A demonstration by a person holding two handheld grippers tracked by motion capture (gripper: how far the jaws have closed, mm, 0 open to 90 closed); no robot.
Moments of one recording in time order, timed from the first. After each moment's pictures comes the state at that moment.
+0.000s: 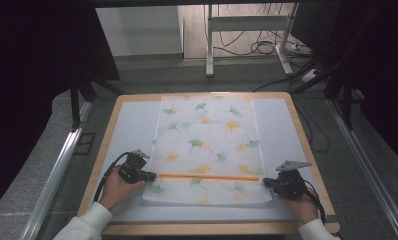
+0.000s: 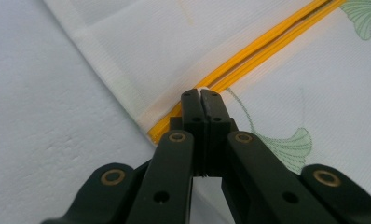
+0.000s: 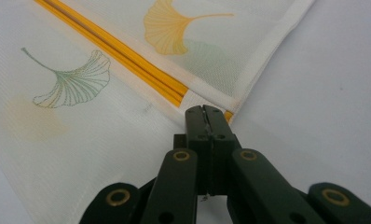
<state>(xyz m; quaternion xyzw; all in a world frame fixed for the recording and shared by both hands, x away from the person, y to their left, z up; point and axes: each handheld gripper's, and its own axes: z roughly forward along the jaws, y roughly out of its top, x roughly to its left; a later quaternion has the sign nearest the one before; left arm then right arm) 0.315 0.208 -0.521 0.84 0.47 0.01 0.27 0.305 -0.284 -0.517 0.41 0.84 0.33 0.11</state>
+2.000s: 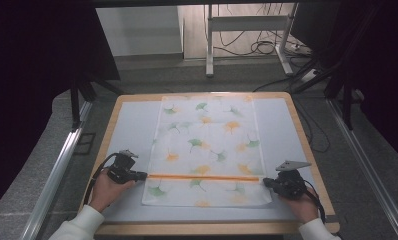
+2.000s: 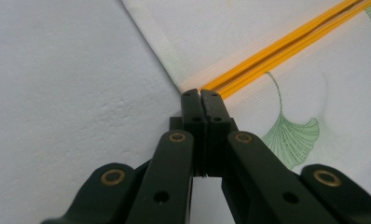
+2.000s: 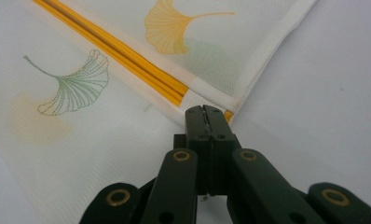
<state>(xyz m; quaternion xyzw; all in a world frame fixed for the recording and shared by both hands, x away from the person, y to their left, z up) 0.308 0.236 -0.521 0.82 0.49 0.02 0.28 0.305 -0.283 -0.516 0.41 0.84 0.33 0.11</state>
